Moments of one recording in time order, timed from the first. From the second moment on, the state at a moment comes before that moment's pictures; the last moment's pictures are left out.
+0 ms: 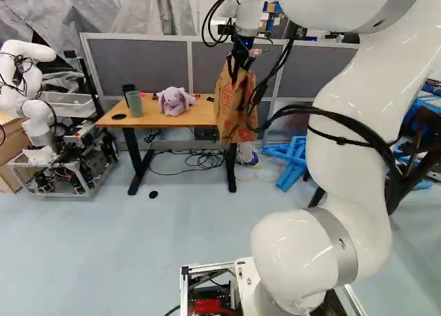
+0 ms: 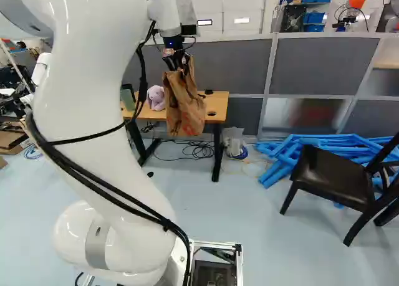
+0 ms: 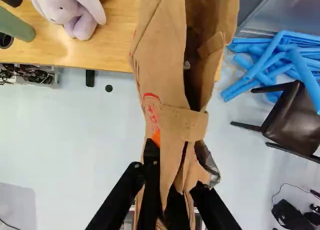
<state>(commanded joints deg) 1.8 -13.6 -87.5 0.0 -54.7 0.0</state>
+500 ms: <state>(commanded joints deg) 1.8 -13.6 -87.5 0.0 -54.7 0.0</state>
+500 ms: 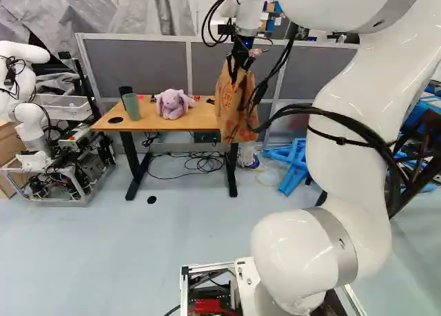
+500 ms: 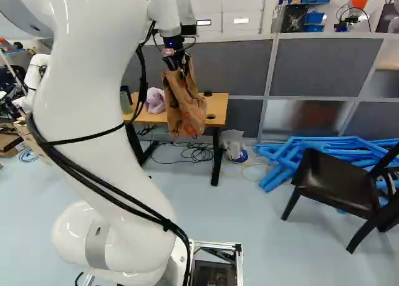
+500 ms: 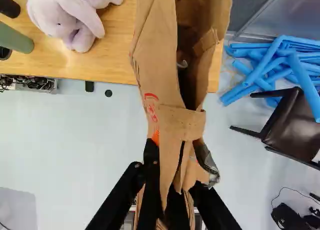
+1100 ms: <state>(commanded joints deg) 1.8 -13.6 -87.5 0.0 -54.7 0.0</state>
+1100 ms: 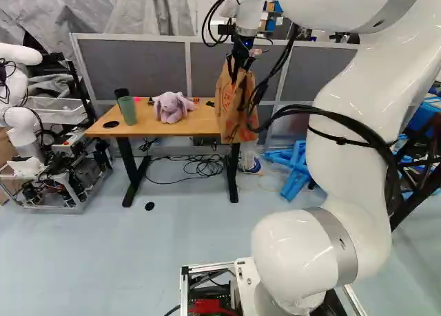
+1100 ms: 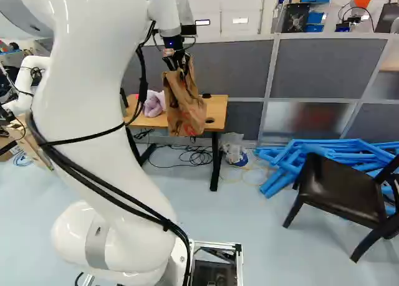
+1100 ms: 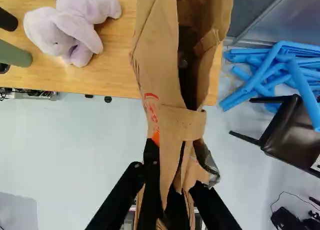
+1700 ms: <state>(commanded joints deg) 1.8 -13.6 -87.5 0.0 -54.7 0.0</state>
